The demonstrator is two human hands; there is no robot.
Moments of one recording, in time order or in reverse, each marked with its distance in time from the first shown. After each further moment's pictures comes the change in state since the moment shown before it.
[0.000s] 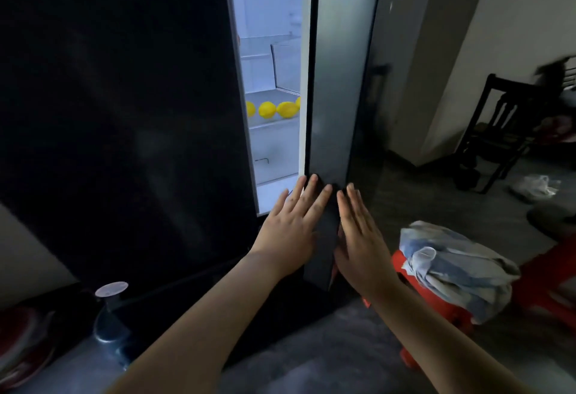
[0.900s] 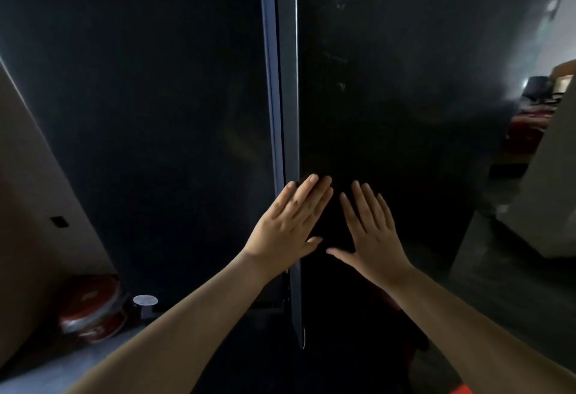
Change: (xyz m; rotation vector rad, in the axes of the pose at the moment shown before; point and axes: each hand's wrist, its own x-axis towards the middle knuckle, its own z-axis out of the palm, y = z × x) left_hand 0.092 -0.044 -0.036 0.875 0.249 -0.214; right_hand 0.175 0.079 0.019 -0.107 0.076 -0.507
